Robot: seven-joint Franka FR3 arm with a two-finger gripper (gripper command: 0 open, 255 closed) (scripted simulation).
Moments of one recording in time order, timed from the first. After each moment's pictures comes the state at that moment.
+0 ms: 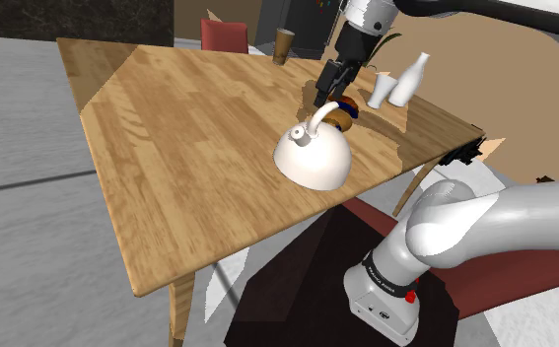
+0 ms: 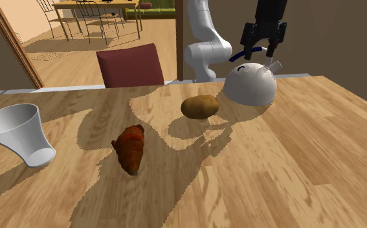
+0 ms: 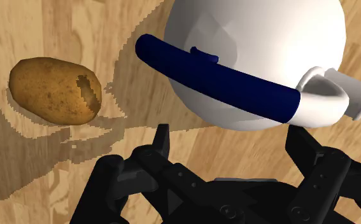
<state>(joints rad) 0.01 -0.74 0.04 -2.36 -0.02 1.71 -0.04</state>
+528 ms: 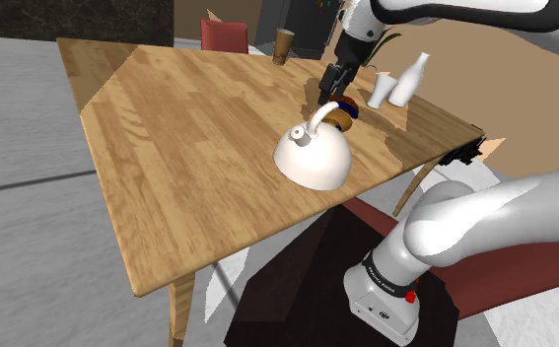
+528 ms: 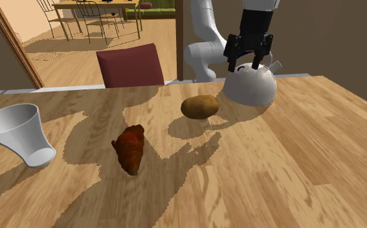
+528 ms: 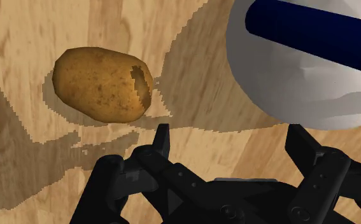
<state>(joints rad) -0.05 -0.63 -0.06 -2.33 -0.10 1.76 -0.16</state>
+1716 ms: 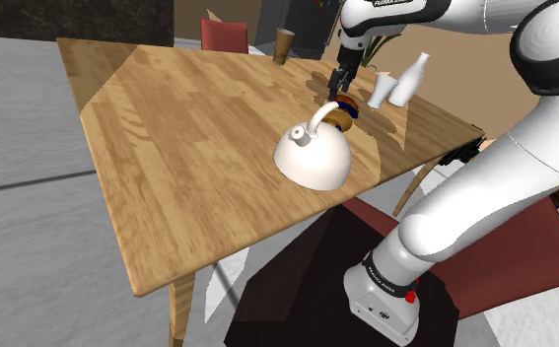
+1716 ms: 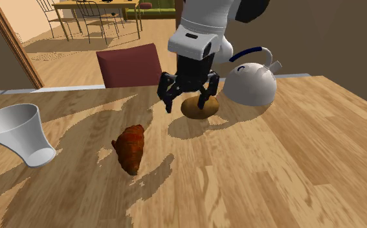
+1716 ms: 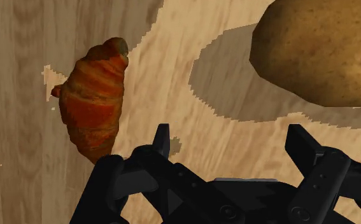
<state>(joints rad) -0.17 -0.13 -0.30 -2.01 -0.22 1.90 -0.46</state>
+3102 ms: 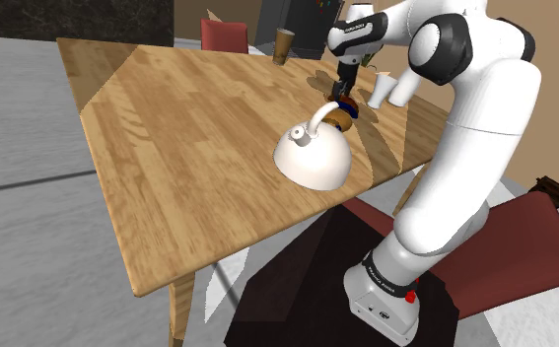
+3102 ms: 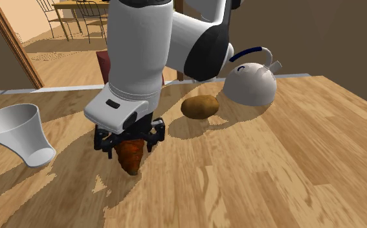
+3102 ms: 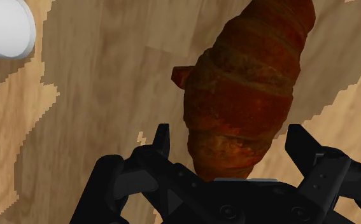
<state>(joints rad) -0.30 0.33 -0.39 -1.64 -0.14 1.98 -0.67</state>
